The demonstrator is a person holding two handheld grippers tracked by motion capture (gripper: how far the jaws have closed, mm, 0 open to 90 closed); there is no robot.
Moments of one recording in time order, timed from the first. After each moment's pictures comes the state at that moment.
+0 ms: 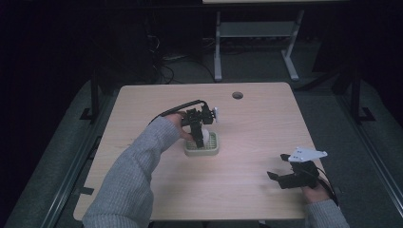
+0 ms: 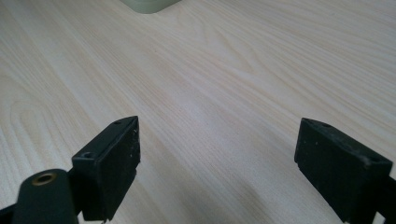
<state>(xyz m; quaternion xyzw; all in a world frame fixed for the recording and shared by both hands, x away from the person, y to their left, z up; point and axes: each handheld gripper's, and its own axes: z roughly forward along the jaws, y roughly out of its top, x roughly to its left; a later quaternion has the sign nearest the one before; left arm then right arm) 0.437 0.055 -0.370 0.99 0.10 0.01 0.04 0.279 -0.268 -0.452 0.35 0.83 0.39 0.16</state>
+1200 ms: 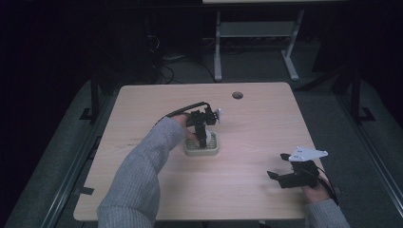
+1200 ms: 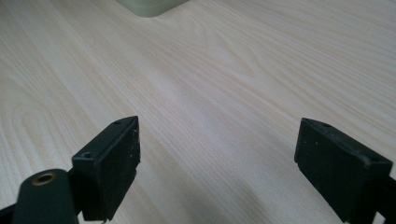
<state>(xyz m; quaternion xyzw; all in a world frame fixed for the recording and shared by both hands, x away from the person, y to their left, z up) 0.458 0.046 -0.400 0.99 0.12 -0.01 0.02 0.280 -0.269 -0.451 0.35 0.83 0.40 0.16</state>
